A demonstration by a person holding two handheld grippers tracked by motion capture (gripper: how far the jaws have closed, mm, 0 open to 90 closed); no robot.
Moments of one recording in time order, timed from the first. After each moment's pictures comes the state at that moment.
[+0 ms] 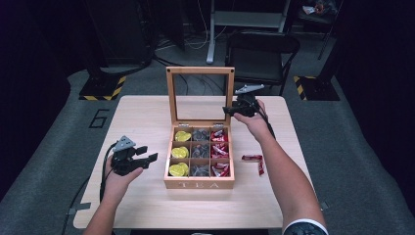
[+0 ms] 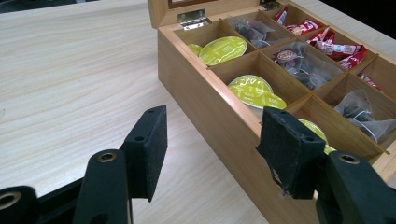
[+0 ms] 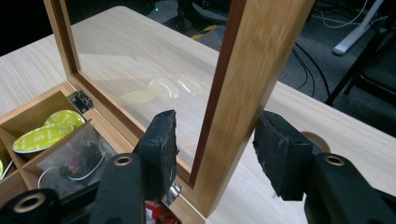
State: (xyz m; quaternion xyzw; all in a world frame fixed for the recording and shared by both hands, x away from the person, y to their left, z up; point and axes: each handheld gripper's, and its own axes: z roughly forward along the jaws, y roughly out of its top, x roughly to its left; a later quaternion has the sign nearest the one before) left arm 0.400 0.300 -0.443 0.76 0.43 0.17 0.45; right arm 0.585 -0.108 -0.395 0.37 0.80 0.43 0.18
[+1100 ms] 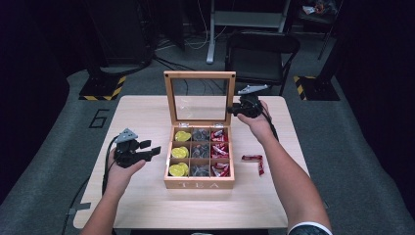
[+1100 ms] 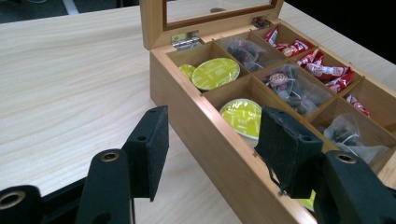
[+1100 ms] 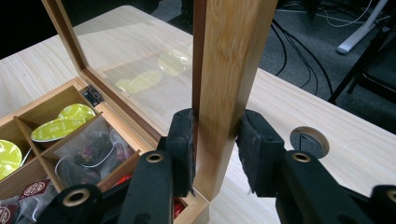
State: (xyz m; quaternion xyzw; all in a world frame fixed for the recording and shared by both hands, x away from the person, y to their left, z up) left arm 0.423 0.294 -0.428 0.76 0.43 0.15 0.47; right arm 0.574 -0.116 -0.388 0.37 0.80 0.44 0.17
